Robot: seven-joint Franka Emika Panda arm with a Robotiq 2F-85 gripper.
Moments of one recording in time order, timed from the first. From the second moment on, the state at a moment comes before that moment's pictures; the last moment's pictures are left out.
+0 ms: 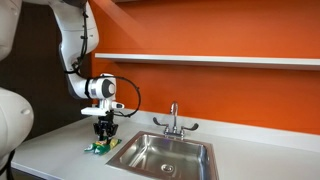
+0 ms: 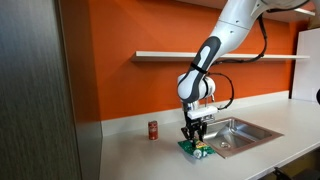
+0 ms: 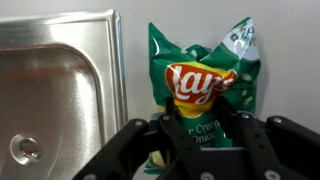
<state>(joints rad) 0.10 0.28 0.08 -2.35 -0.11 2.42 0.26</state>
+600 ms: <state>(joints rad) 0.10 0.26 0.08 -2.33 -0.11 2.41 0.26</state>
